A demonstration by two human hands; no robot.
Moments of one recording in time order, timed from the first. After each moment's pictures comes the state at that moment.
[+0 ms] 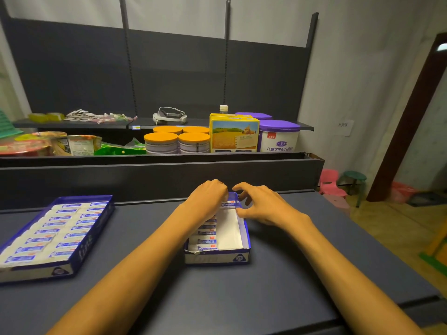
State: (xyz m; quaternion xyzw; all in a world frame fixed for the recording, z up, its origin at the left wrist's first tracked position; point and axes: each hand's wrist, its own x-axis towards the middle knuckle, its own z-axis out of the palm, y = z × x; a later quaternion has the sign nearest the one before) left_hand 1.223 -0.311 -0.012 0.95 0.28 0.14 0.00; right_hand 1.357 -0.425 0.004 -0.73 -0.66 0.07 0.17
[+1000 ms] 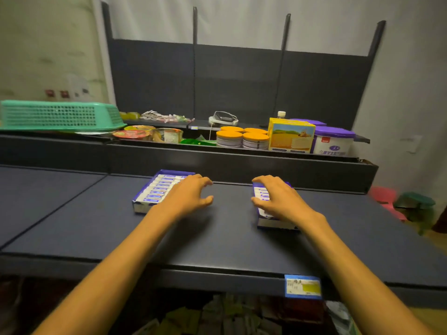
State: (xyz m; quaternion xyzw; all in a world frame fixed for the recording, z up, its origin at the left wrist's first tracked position) left_hand 0.992 -0.380 0.003 0.87 0.45 0.20 0.03; right_hand 1.230 -0.460 0.014 -0.68 -0.71 0.00 0.19
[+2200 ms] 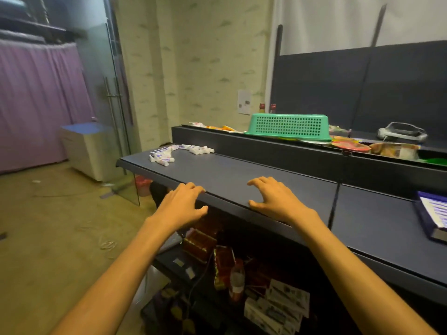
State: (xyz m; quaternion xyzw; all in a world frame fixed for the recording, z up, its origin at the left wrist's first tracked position) left_hand 0.359 -0.475 -0.002 0.69 0.70 0.15 -0.07; right_hand 0.596 -0.391 0.009 -0.42 -0.89 -0.03 0.15
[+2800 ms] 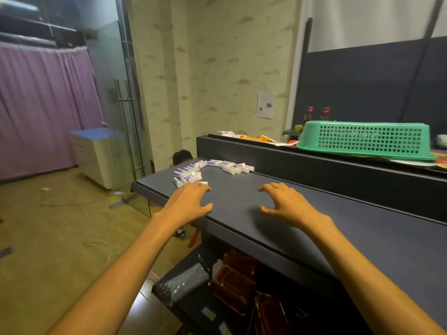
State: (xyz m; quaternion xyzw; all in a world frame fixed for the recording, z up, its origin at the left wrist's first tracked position) left_hand 0.147 -0.286 -0.002 0.69 0.71 0.16 -0.04; right_hand 0.398 -0.213 0.002 -0.44 -0.89 -0.04 0.12
